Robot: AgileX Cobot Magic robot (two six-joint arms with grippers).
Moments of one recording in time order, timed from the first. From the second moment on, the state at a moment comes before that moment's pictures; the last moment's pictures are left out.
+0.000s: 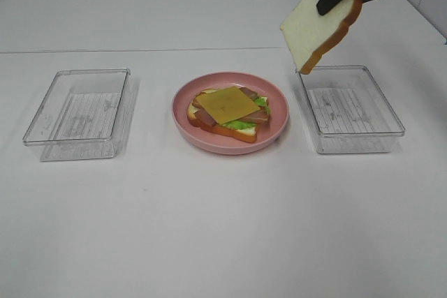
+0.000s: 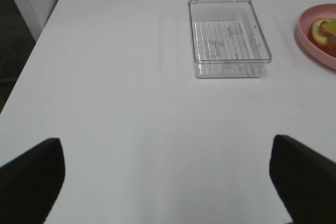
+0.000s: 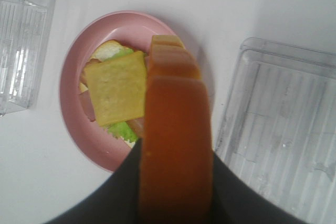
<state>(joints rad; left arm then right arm) 0.06 0.00 -0.52 -0.01 1.08 -0.02 0.07 2.11 -1.98 0.45 1.21 -0.17</state>
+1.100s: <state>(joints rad) 0.06 0.00 -0.52 -0.01 1.08 -0.02 0.42 2.31 -1.98 0.36 0.96 -0.17</state>
